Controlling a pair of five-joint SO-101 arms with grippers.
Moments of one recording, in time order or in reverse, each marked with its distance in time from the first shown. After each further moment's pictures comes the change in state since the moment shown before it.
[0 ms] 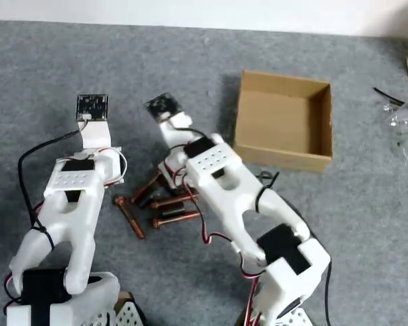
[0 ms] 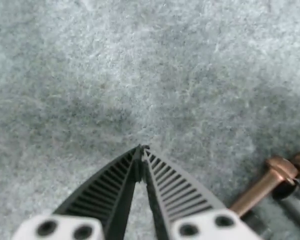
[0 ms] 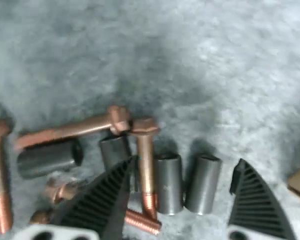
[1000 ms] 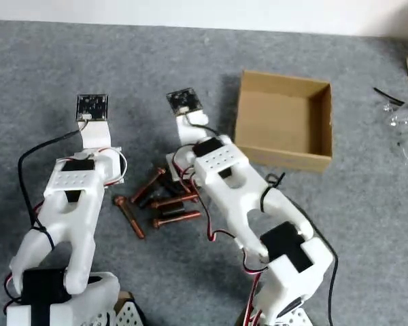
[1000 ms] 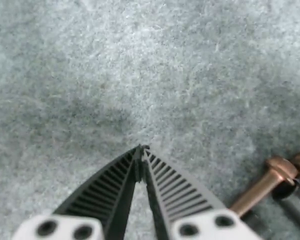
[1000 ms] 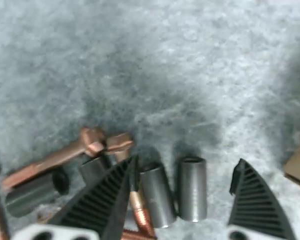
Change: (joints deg) left arm 0.0 0.0 0.0 0.0 0.0; right arm 2.5 0.0 3.2 -5.9 -8.8
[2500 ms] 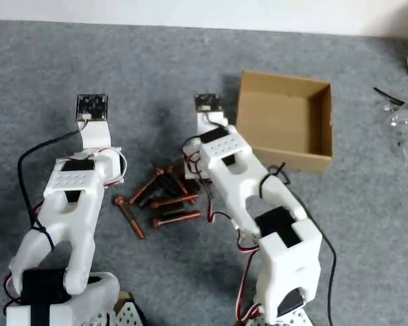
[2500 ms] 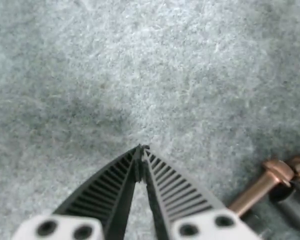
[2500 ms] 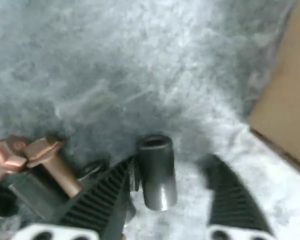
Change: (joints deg) left arm 0.0 0.0 0.0 0.0 0.0; right arm 3.3 10.3 -8.3 11.7 -10.1
